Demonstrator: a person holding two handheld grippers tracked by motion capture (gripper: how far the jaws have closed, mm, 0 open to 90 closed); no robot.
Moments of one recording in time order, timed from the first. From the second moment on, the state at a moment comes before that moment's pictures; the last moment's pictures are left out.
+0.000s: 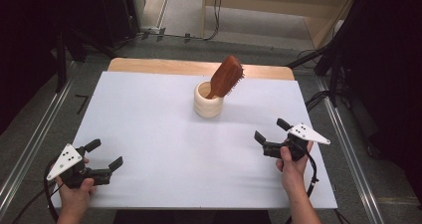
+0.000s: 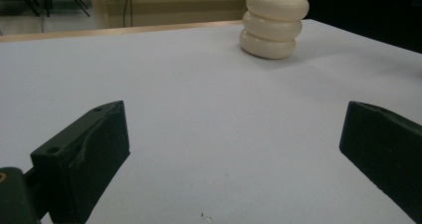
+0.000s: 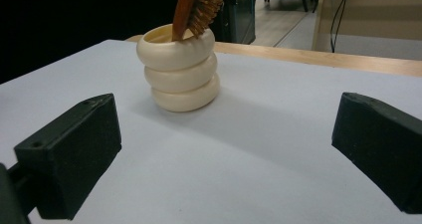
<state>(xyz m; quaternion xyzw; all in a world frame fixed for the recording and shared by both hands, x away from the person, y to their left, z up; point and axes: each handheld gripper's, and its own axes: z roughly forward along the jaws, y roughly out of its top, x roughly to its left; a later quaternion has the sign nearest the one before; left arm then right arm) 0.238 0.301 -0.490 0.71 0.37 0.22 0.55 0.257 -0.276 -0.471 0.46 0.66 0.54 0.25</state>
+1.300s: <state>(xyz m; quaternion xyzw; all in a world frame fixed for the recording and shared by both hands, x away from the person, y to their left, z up) 0.238 0.300 -0.490 0.72 0.37 0.22 0.55 0.205 -0.331 -0.489 0.47 0.65 0.53 0.27</state>
